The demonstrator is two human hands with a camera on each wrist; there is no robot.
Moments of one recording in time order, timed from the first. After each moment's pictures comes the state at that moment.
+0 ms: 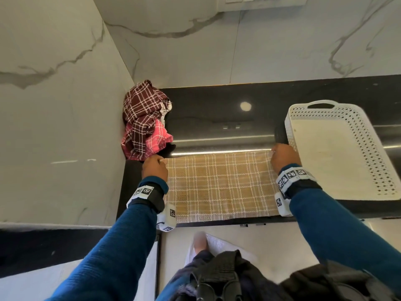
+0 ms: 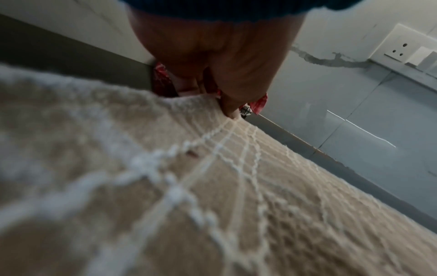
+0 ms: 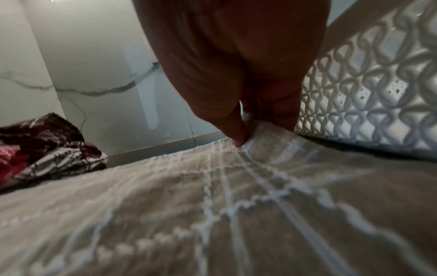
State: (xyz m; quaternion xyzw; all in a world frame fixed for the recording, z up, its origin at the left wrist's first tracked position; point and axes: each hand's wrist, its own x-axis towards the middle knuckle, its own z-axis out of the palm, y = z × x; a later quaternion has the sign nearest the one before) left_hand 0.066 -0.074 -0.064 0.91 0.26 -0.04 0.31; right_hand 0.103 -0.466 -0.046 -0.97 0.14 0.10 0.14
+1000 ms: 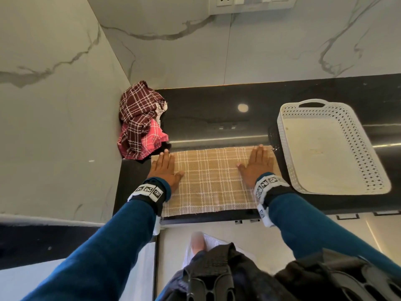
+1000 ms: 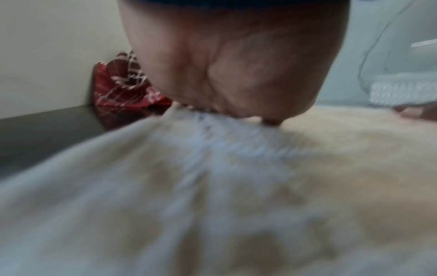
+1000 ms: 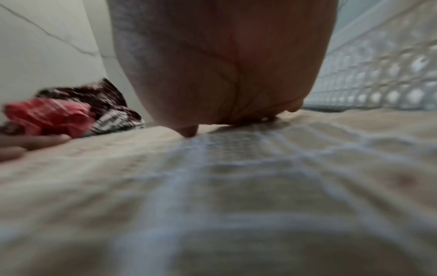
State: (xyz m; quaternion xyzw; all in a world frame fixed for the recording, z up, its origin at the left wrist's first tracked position) left_hand 0.049 -0.096 -0.078 0.97 -0.03 -0.24 0.02; right_hand 0.059 -0.417 -0.074 -0.97 0.07 0.23 0.08
